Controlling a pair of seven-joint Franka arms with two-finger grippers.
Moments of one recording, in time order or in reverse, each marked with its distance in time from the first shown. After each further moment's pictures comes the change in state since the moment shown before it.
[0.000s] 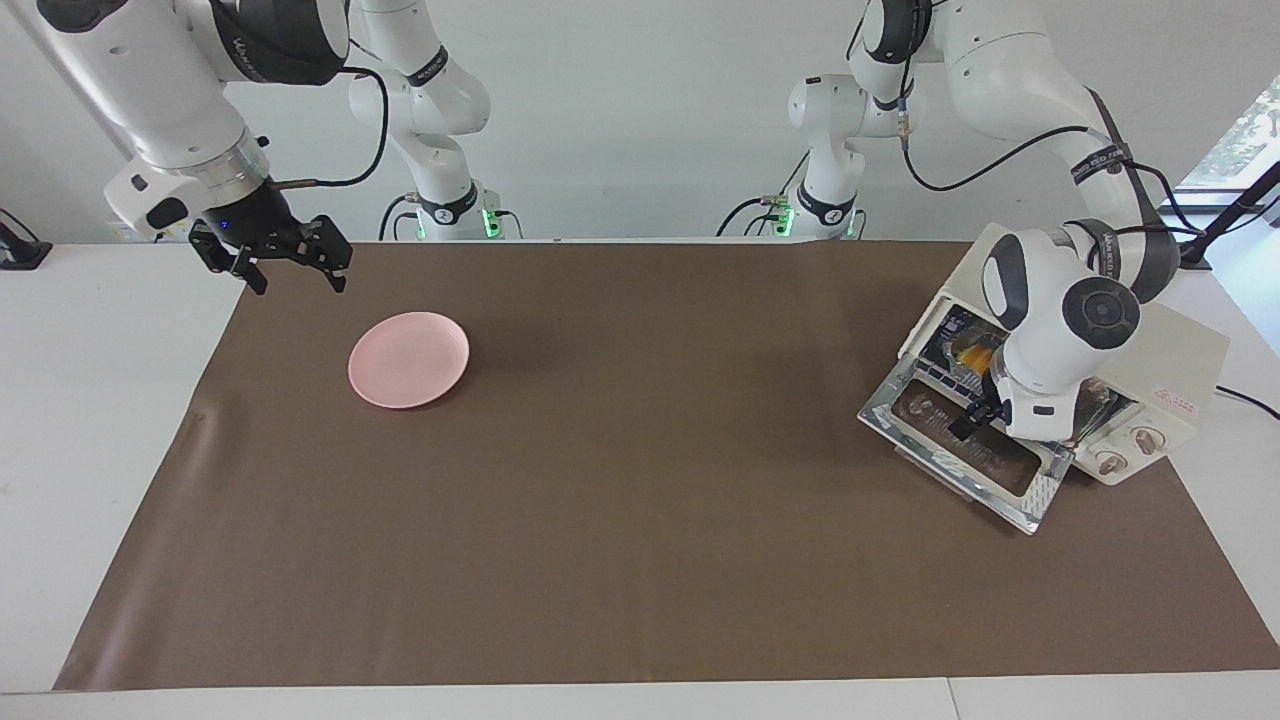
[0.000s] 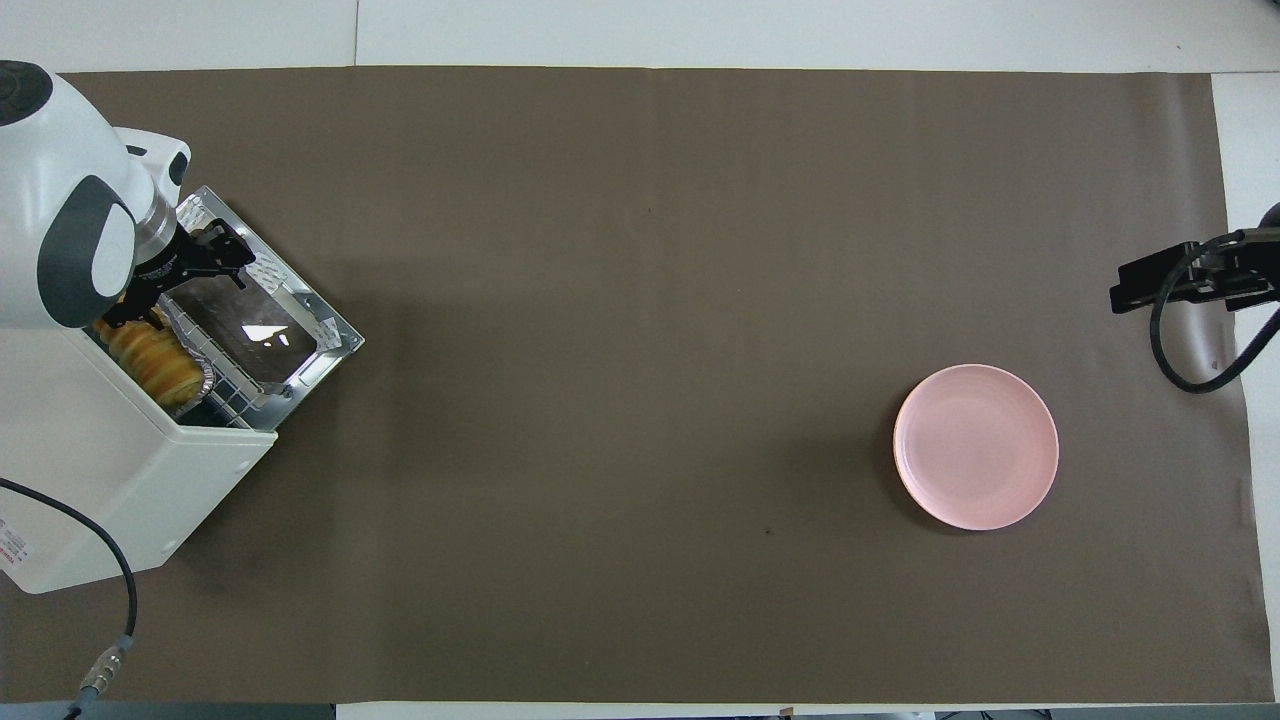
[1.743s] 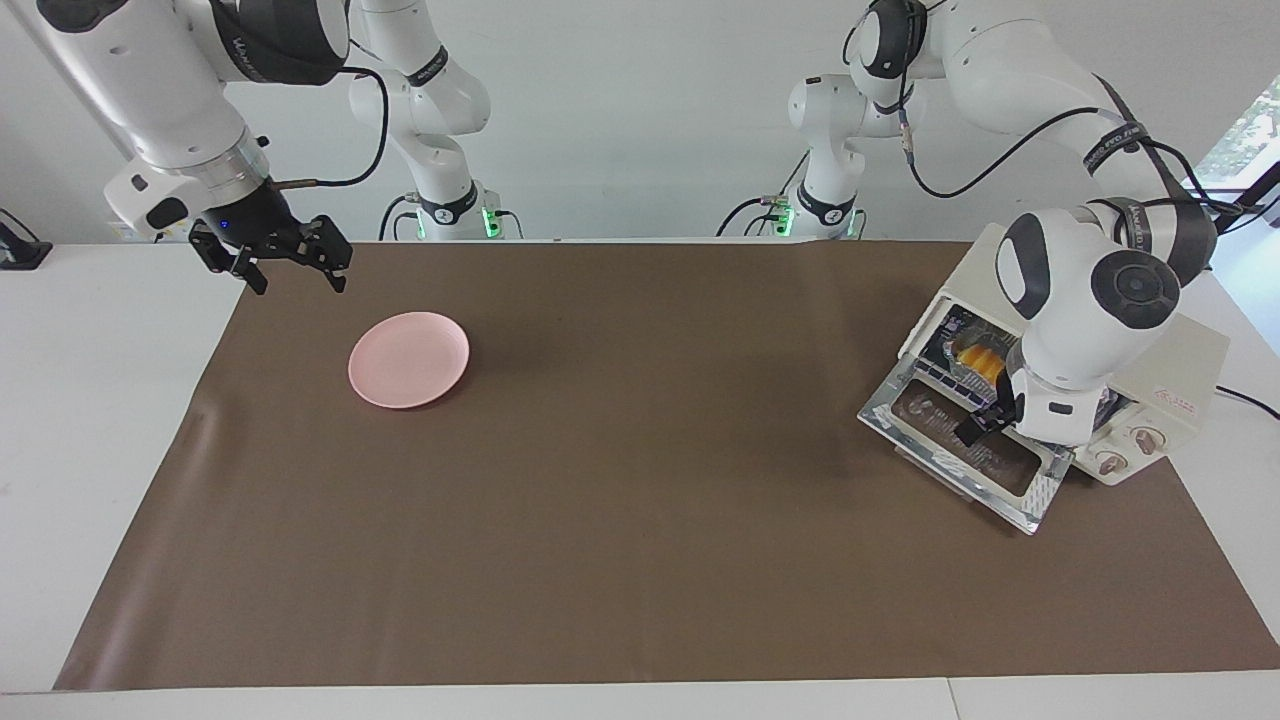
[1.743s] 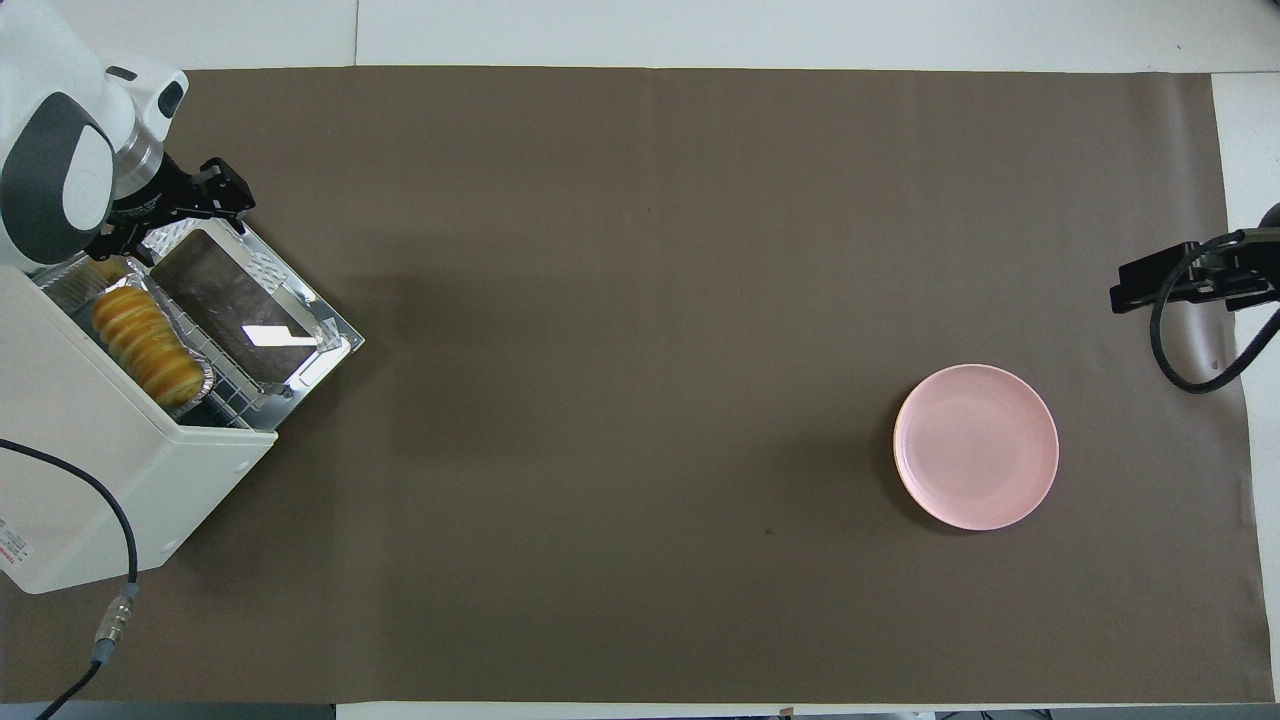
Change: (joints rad) left arm 0.000 0.086 -0.028 0.258 -0.021 -0.124 0.129; right arm 0.000 0.000 0.000 0.000 0.000 0.000 0.000
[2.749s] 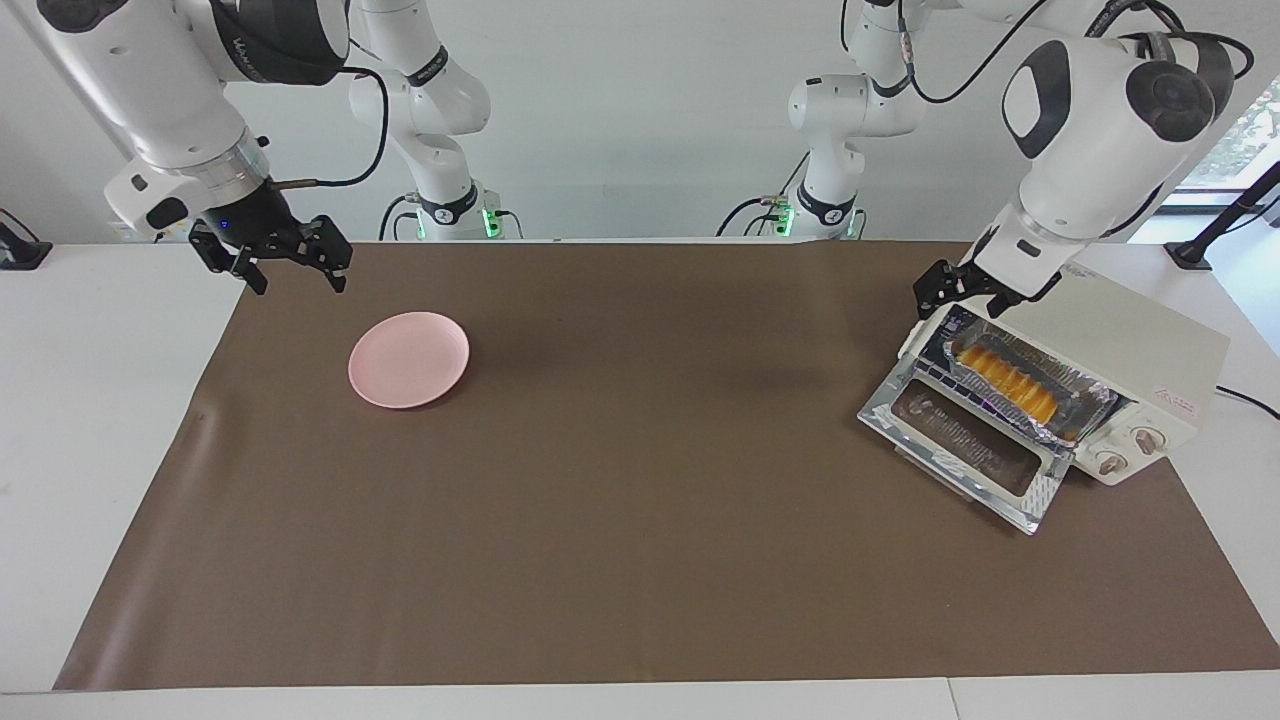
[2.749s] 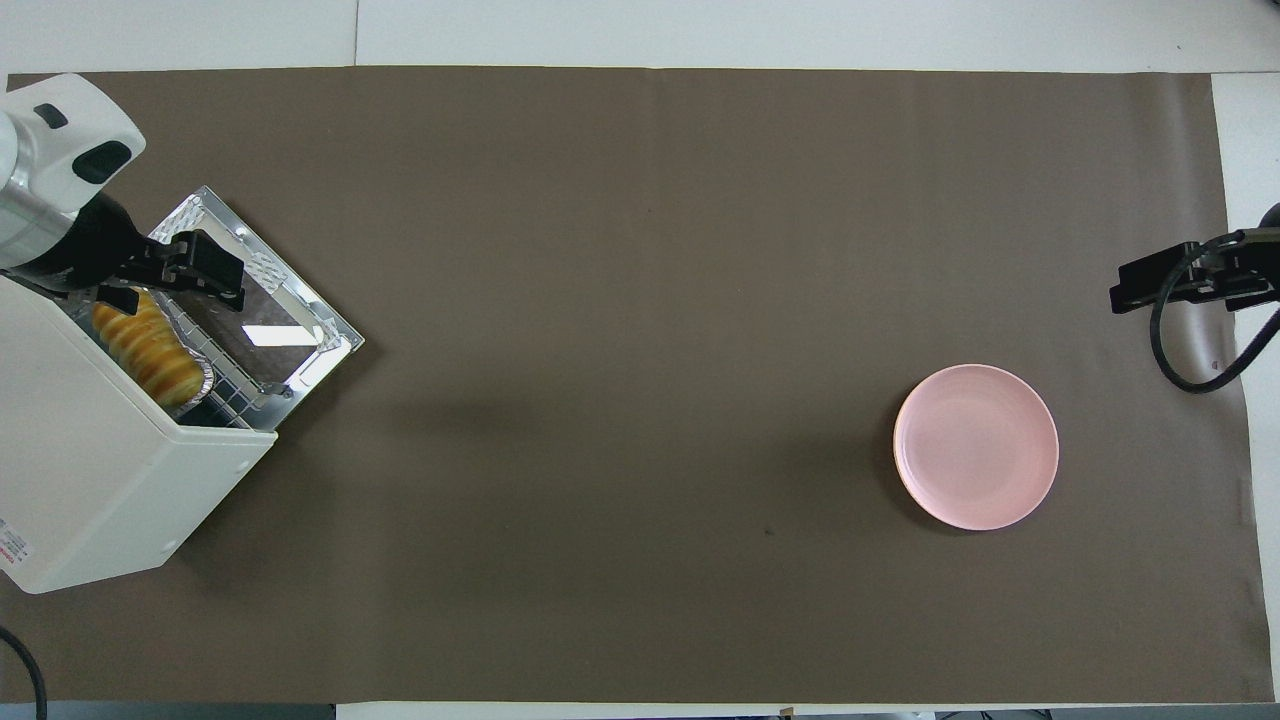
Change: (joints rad) left arm 0.025 -0.263 -0.109 -0.067 -0.141 -0.206 0.395; right arm 0.000 0.000 0.000 0.000 0.000 0.000 0.000
